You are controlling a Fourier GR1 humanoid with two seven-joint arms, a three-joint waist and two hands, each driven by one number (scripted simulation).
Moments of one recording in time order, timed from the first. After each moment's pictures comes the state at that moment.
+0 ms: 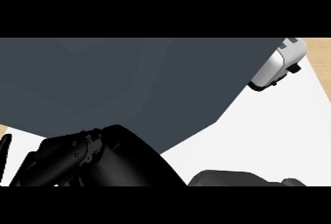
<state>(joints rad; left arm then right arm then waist) 0.47 0.79 -0.25 -2.18 0.91 0.35 -0.62 -0.91 -0.02 0.68 -1.91 -0.22 -0.47 0.67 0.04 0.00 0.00</state>
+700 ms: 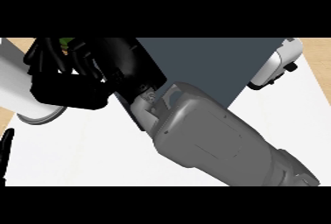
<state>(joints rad) 0.43 0.73 -0.23 -2.15 0.88 0.35 -0.57 -1.18 0.00 0.45 -1.38 -0.22 -0.33 0.46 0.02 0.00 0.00</state>
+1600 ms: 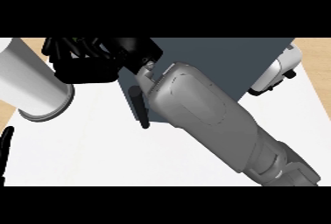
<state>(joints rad) 0.42 0.70 -0.21 -2.16 0.84 0.34 -0.52 -1.25 0.00 0.41 -1.11 -0.23 -0.11 0.17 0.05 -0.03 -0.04</state>
